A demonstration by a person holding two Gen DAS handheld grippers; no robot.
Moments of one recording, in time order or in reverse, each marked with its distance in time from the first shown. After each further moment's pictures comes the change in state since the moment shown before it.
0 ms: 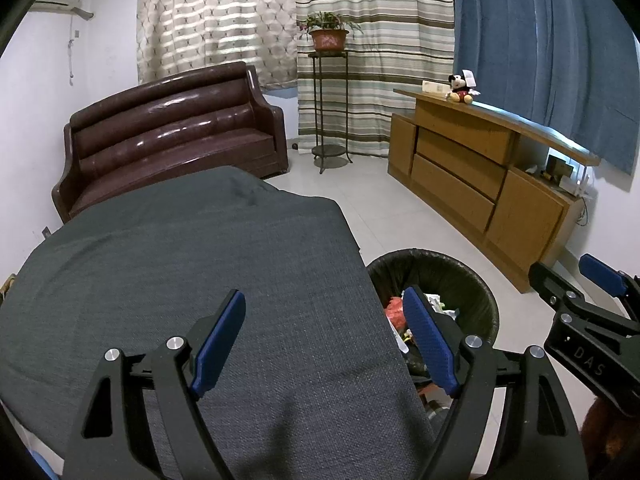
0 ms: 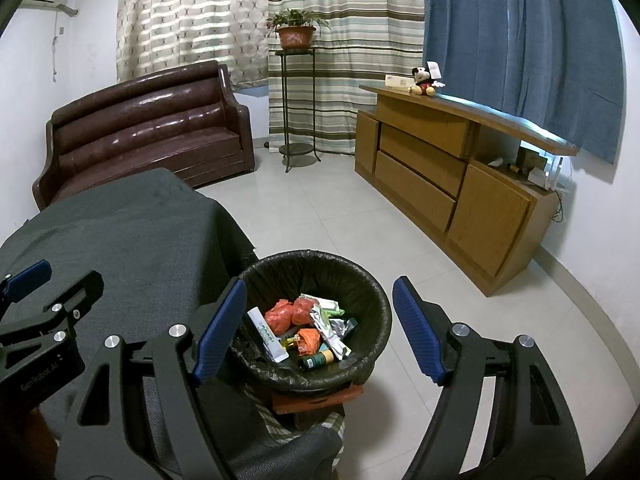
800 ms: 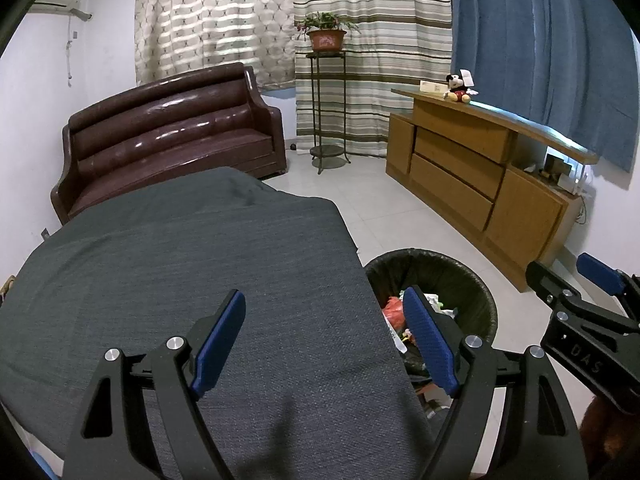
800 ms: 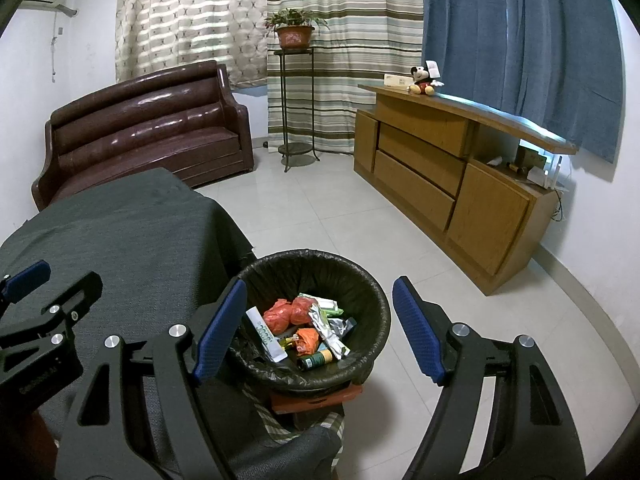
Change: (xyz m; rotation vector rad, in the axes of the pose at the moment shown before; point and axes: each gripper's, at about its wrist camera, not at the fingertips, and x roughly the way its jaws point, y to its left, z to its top) left arm 0.002 -0.008 0.000 0.004 -0.001 -0.002; right arm -0.002 -0.001 -0.001 -0.001 0.001 -0.001
